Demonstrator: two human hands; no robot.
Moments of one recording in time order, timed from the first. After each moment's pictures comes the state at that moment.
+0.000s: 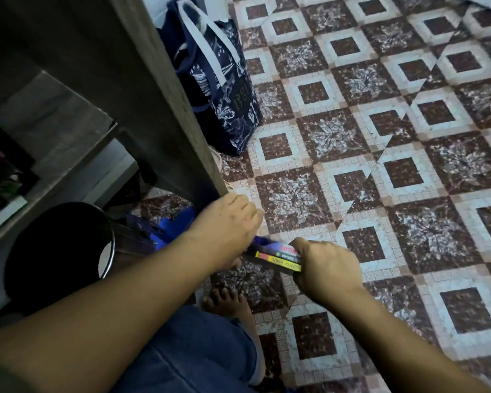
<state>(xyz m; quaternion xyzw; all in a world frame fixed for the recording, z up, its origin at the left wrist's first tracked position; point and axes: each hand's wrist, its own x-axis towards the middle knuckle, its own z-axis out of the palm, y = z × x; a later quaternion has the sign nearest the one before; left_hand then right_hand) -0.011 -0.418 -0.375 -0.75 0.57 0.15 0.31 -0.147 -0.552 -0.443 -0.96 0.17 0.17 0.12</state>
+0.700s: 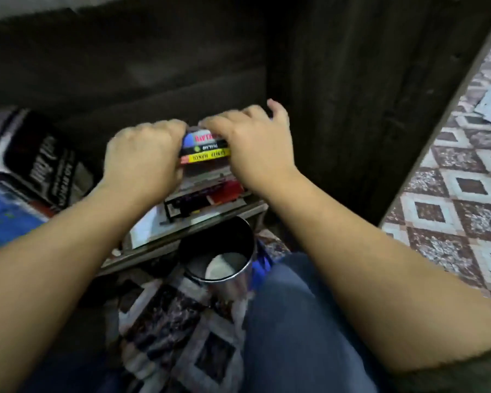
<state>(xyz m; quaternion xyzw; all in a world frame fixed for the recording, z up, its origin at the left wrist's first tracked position) 0.004 -0.120 -0.153 -0.95 0.10 -0.26 0.12 0.027 -0.288 -0.174 -0.92 -0.22 -0.28 0.13</state>
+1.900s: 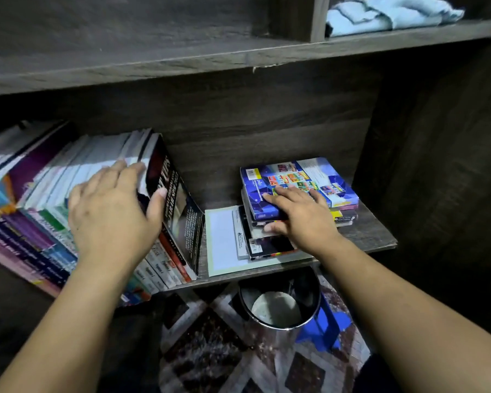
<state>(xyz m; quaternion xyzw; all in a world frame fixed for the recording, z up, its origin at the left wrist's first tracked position) -0.056 0.034 -0.153 -0.93 -0.21 -0.31 0.02 0.089 -0.207 -0.244 -0.94 -0.29 -0.09 0.13</state>
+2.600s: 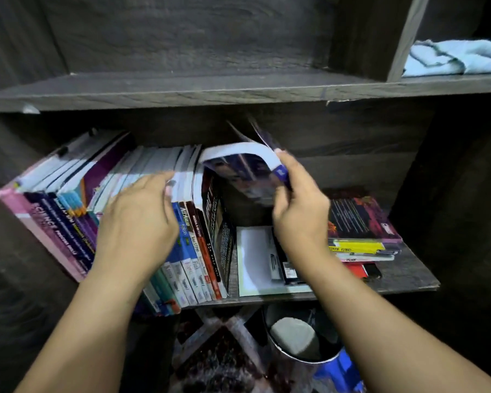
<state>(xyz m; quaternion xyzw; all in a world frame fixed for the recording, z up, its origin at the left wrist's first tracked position) -0.082 0.057 -0.126 -0.93 -0.22 -0.28 -0.10 0.044 -0.101 -0.179 -0.72 -0.27 -0.37 0.52</state>
